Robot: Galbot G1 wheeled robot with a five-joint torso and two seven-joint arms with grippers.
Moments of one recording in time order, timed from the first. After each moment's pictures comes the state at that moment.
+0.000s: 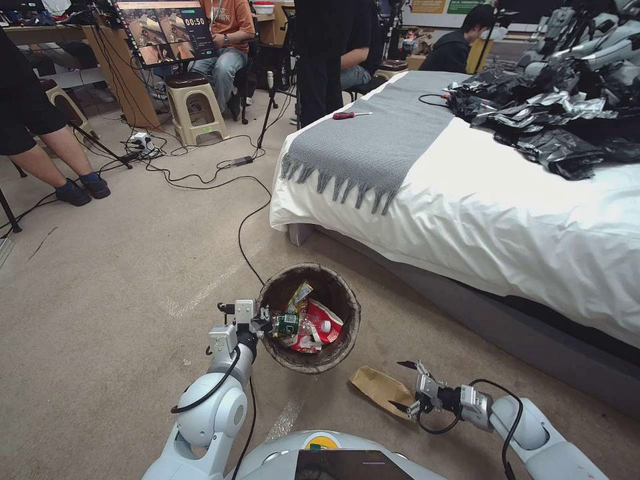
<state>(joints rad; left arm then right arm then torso) 1.55 -1.43 -0.36 -2.21 -0.28 0.50 -0.20 -1.47 0.92 0.46 1.46 -0.02 0.29 -0.79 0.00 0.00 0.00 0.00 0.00</state>
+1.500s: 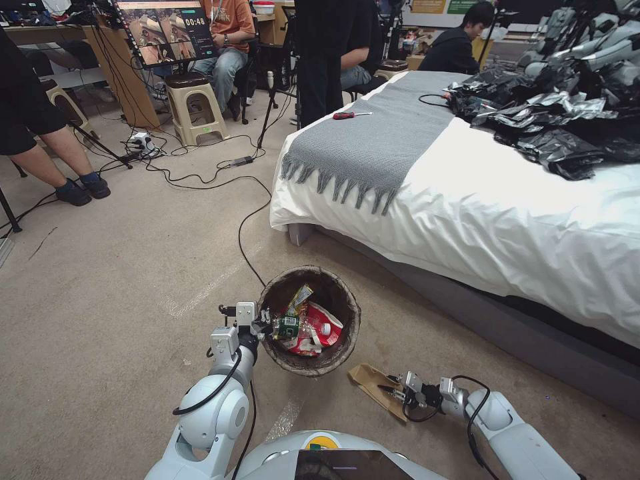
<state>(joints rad) 1.56 -1.44 -0.35 -2.20 -0.27 0.50 -0.20 -1.25 1.04 0.37 1.12 -0.05 0.31 -0.86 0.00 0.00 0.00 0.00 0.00</state>
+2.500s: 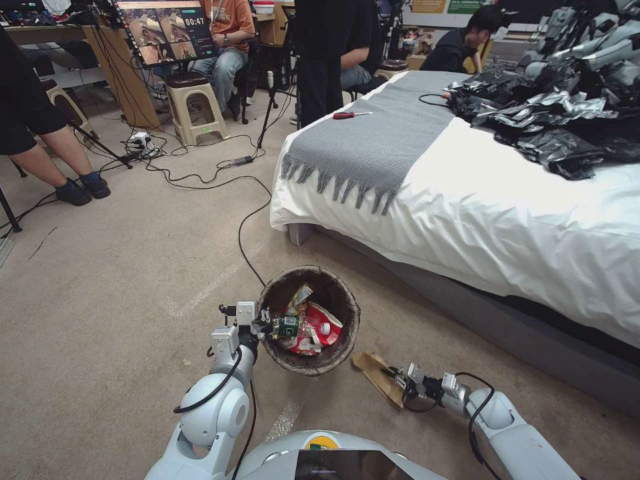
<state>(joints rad) 1.55 -1.44 -0.35 -2.19 -0.27 0.50 -0.20 -1.27 1.06 0.43 1.18 0.02 0.35 -0.72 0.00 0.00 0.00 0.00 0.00</state>
